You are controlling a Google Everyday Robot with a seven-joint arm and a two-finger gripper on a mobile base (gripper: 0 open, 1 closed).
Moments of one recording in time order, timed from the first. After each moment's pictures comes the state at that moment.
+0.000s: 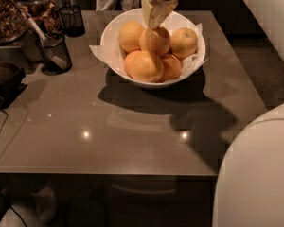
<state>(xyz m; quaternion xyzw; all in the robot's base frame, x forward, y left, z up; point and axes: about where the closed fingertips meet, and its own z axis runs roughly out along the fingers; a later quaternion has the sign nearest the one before) 0.660 -0.044 0.999 -0.25 0.94 0.06 0.21</state>
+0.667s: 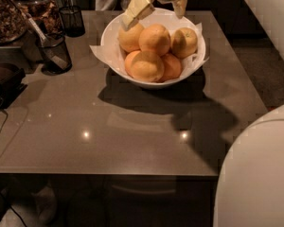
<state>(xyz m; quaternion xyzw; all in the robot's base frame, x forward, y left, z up) 0.660 -0.044 0.999 -0.25 0.94 0.06 0.21</state>
